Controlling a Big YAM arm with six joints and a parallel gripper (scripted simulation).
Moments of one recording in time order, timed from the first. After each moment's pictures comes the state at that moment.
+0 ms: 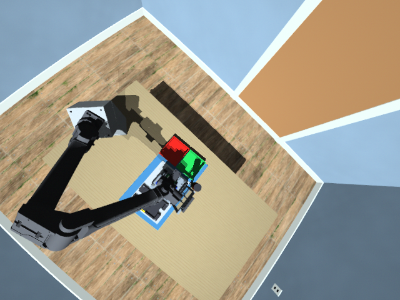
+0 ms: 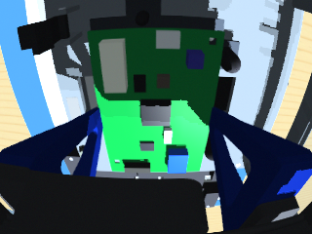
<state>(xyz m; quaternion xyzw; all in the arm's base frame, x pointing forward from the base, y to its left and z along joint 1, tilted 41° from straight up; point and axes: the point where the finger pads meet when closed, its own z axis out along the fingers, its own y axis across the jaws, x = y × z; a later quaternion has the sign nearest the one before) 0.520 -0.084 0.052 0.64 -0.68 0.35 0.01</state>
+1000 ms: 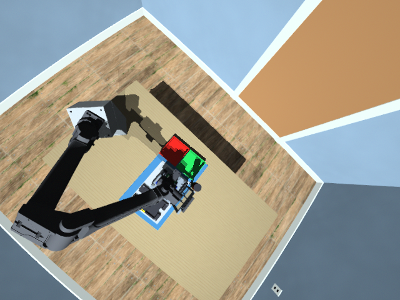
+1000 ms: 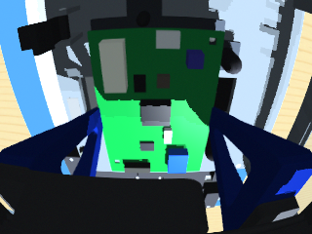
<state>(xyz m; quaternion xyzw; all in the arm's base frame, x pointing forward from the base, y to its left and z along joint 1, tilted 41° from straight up) 0.520 -0.084 0.051 0.64 -0.68 0.35 0.01</state>
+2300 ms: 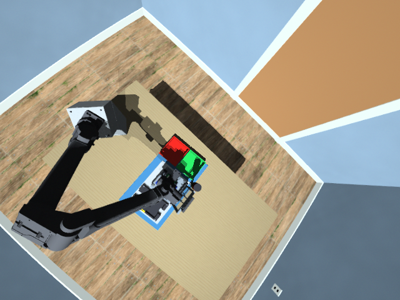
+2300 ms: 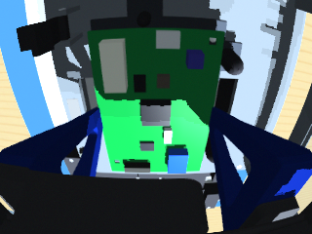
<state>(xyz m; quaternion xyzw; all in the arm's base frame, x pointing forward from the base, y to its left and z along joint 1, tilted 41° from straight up) 0.520 -0.085 0.050 0.64 -0.68 0.35 0.01</state>
